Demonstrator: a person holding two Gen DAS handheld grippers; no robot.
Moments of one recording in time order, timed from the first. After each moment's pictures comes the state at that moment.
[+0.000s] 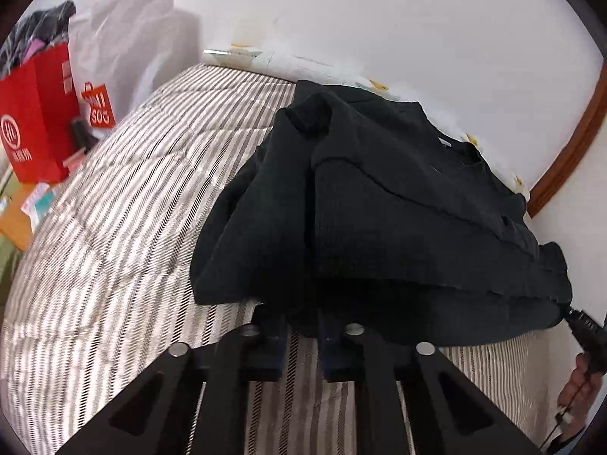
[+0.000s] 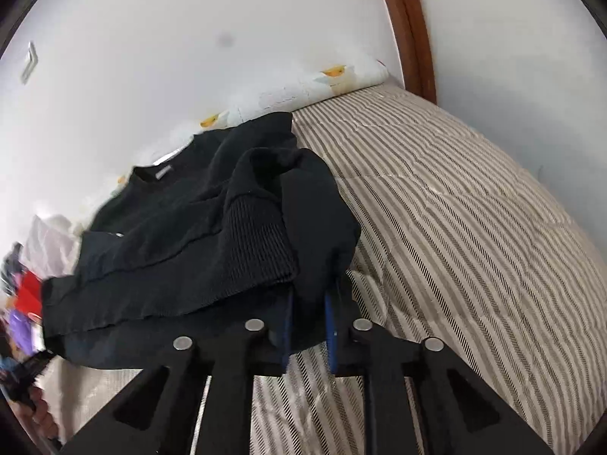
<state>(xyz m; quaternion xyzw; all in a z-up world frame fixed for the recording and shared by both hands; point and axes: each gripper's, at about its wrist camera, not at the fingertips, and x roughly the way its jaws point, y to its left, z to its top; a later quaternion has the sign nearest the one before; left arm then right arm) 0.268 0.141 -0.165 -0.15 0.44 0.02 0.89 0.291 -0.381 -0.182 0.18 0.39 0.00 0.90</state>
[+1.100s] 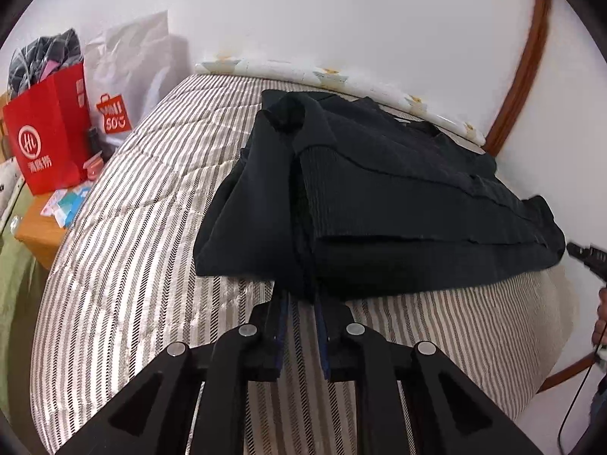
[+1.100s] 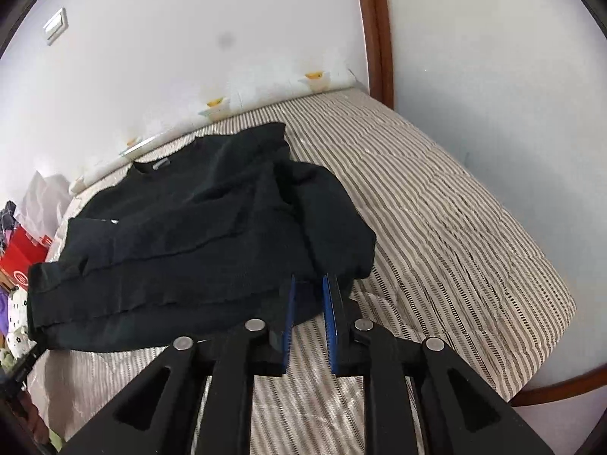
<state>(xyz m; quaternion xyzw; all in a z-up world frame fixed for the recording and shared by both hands) 0.132 0.142 -0.153 -0.08 0.42 -0.04 0.90 0.148 -0.360 -0.146 0.11 0.40 -0.05 0.91</state>
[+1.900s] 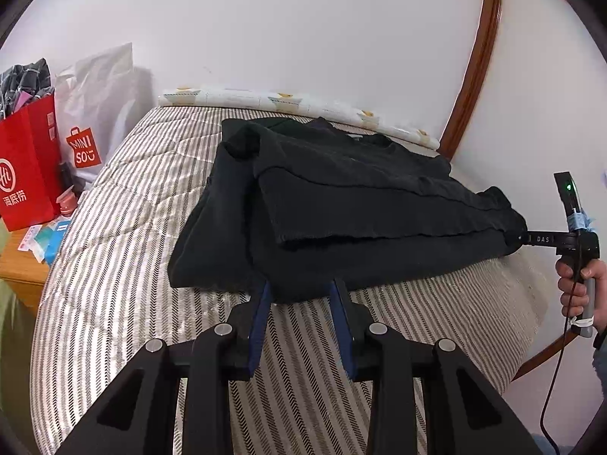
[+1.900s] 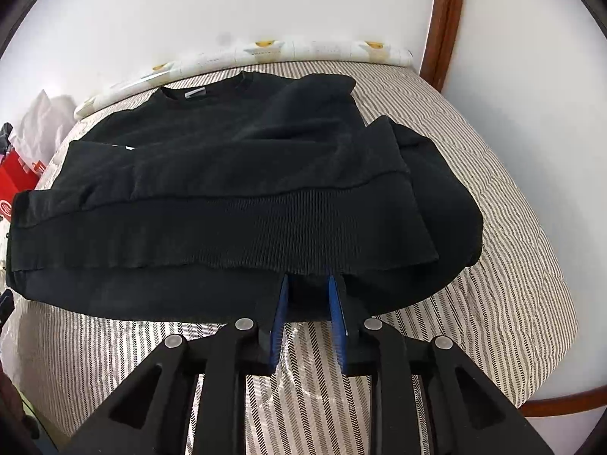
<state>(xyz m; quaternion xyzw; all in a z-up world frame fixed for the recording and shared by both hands) 0.113 0.143 -0.143 -0.07 0.37 -0.11 0.92 0.176 -0.280 -0.172 0.01 0.47 -0.03 0.88</state>
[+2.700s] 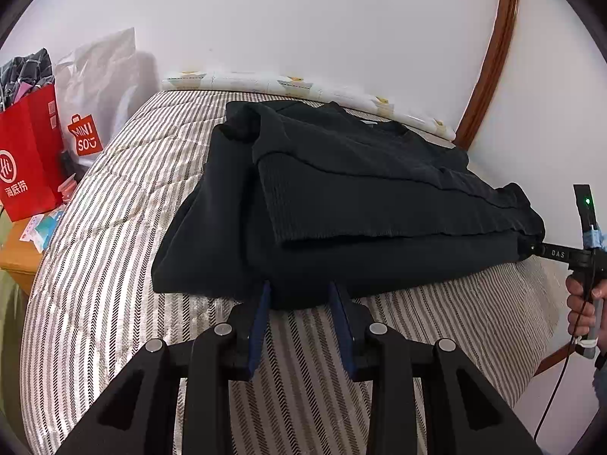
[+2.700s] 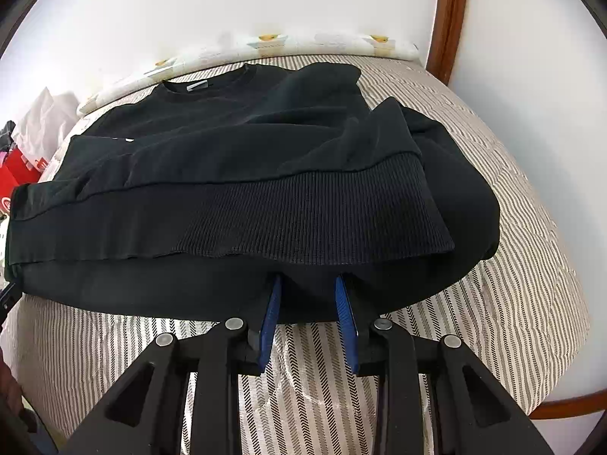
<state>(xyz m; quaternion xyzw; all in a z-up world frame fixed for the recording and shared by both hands) 0.133 0.132 -0.152 -0.07 0.40 -0.09 0.91 0.172 -0.283 -0.188 0.02 0.47 -0.01 0.88</state>
